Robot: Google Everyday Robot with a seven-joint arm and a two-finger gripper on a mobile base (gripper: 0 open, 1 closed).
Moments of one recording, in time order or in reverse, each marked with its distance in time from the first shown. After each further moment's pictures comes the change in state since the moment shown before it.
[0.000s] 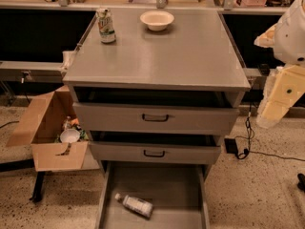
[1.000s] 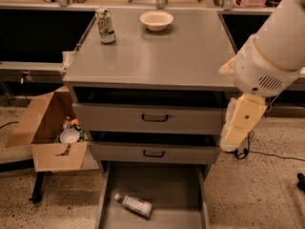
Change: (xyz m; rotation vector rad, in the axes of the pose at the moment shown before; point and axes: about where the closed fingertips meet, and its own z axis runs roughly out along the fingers) arm -0.040 0.037 0.055 -0.129 -0.075 -0.027
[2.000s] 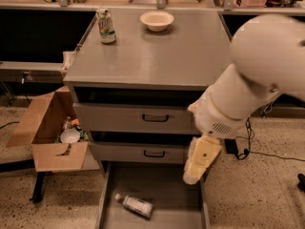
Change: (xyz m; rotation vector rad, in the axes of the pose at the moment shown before) arm -0.030 0.044 0.100 -0.107 -0.077 0.018
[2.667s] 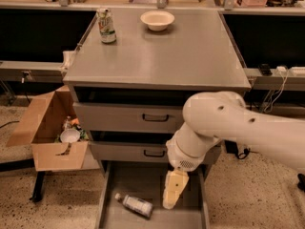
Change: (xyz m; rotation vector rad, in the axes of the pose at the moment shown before) arm 0.016 0.010 0.157 -0.114 0.030 -0.033
